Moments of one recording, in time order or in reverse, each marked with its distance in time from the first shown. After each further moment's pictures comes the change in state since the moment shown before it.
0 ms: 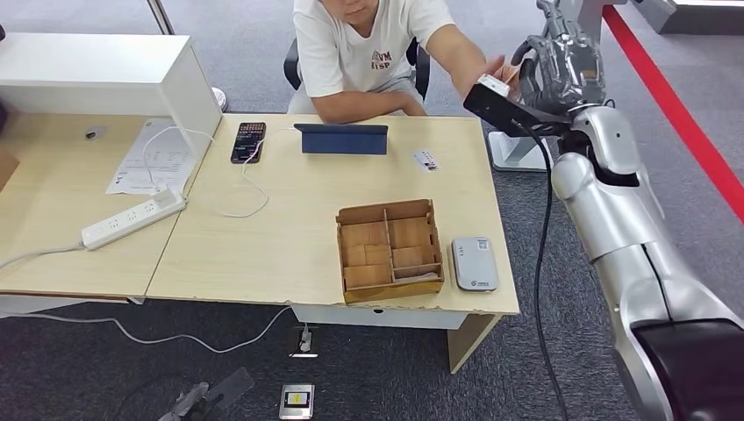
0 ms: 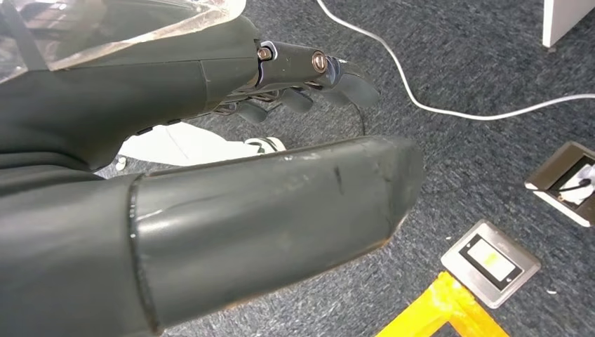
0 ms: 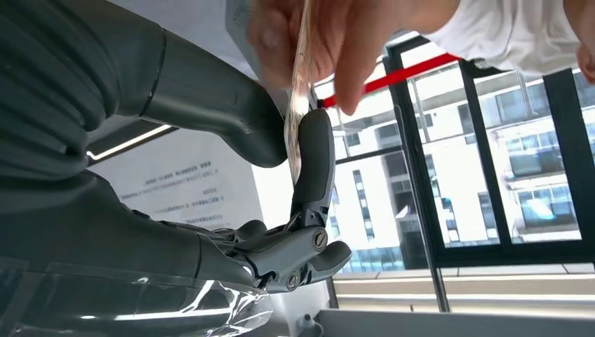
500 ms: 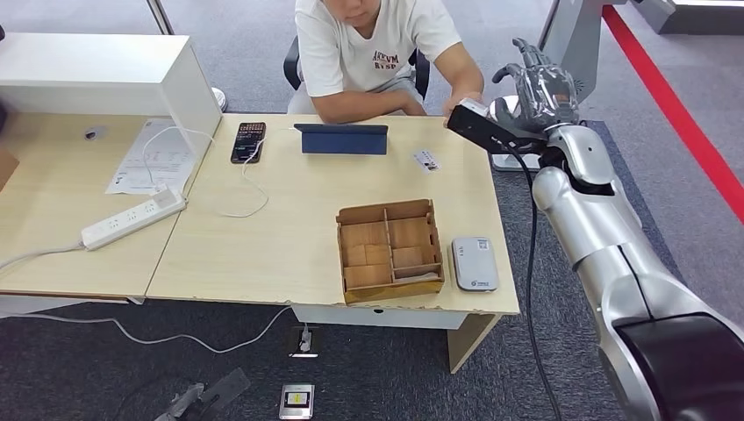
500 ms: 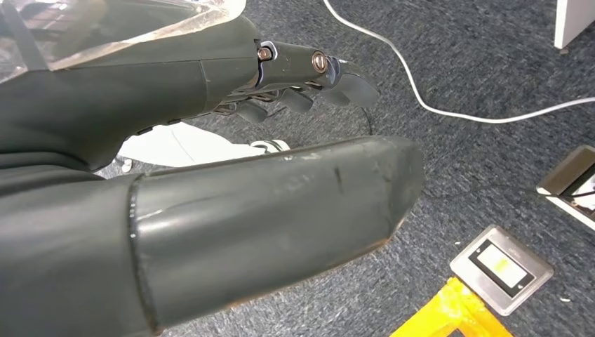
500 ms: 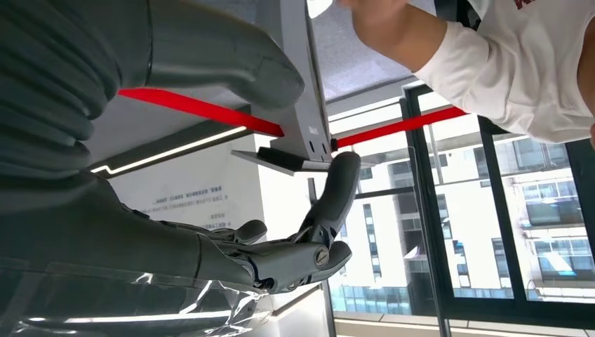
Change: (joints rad) left arm 0.004 0.013 0.000 0.000 0.006 0.000 0.002; right arm -0.009 0.048 0.018 0.152 0.013 -0.005 0.007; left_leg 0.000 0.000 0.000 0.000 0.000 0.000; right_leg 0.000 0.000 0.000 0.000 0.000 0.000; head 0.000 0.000
